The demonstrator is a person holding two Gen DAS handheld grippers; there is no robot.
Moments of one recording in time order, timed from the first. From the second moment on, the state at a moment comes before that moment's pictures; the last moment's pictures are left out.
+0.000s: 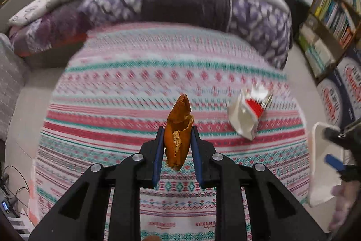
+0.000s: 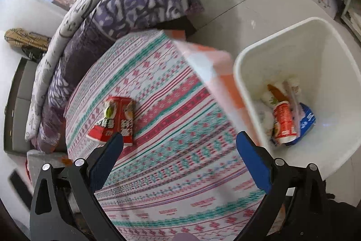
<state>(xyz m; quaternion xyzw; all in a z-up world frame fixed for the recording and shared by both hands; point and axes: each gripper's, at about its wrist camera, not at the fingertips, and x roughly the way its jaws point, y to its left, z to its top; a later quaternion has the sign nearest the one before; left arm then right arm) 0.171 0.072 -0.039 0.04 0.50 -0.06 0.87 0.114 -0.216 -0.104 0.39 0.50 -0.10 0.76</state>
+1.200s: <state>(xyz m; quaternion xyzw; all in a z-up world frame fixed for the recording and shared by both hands) 0.174 0.160 -0.015 -0.04 0.48 0.02 0.88 0.175 -0.093 -0.098 0.25 0.51 -0.06 0.82</state>
